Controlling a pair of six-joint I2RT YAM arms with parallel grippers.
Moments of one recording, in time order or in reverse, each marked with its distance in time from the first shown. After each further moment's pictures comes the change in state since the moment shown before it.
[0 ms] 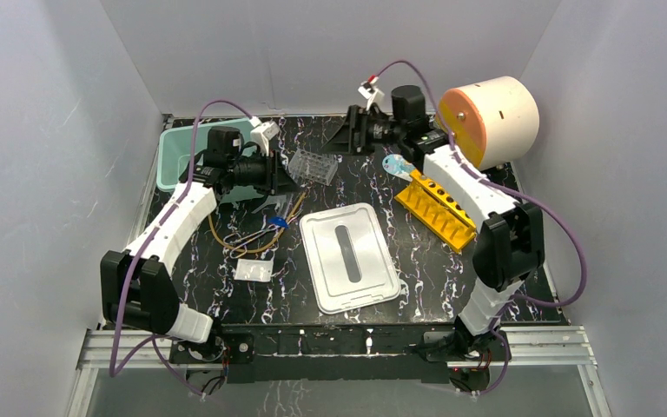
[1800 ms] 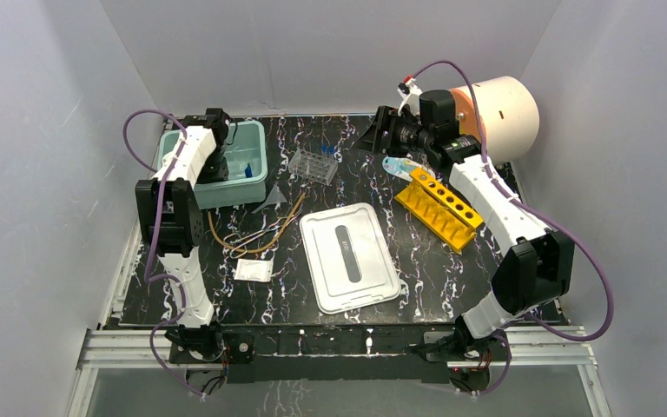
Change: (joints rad) left arm 0.193 0.605 0.618 -0.809 -1.204 -1.699; right arm -0.081 -0.180 -0.098 -0.180 0.296 -0.114
